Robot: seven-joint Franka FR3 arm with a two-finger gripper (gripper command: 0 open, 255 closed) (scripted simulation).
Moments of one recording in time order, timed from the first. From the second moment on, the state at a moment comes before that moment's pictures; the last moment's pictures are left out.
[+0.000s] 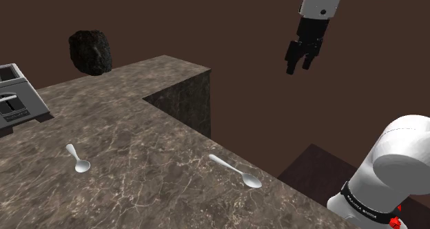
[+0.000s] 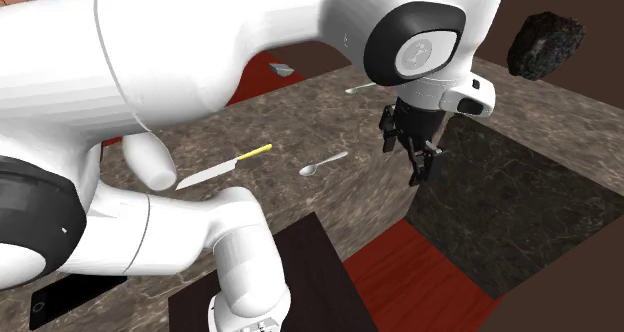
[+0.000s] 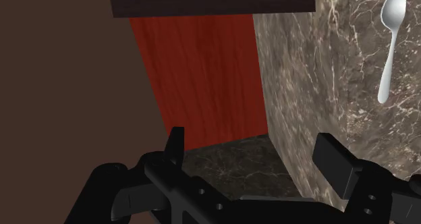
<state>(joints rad) 0.01 -0.76 -0.07 -2.35 -0.01 1.63 0.04</state>
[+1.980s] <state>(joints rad) 0.25 -0.52 0.52 -2.76 0.32 2.52 0.52</state>
